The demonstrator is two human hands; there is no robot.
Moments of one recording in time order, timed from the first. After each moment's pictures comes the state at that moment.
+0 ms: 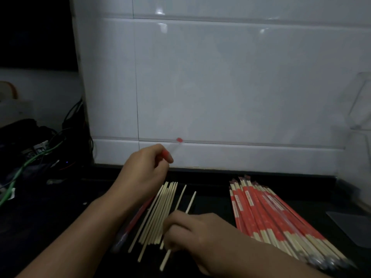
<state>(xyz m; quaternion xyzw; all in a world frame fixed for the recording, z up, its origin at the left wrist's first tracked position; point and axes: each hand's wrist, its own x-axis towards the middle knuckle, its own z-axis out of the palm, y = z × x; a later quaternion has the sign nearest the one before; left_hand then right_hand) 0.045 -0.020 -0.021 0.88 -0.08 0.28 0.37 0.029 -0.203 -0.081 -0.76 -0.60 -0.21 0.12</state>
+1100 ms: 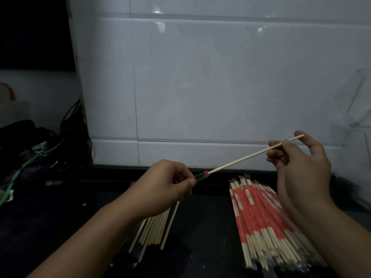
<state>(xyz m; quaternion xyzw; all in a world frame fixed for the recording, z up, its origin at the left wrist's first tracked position) 0.037 -0.039 -0.029 0.89 -0.18 0.11 0.40 0.051 -0.278 -0.010 -0.47 -0.05 -0.35 0.80</state>
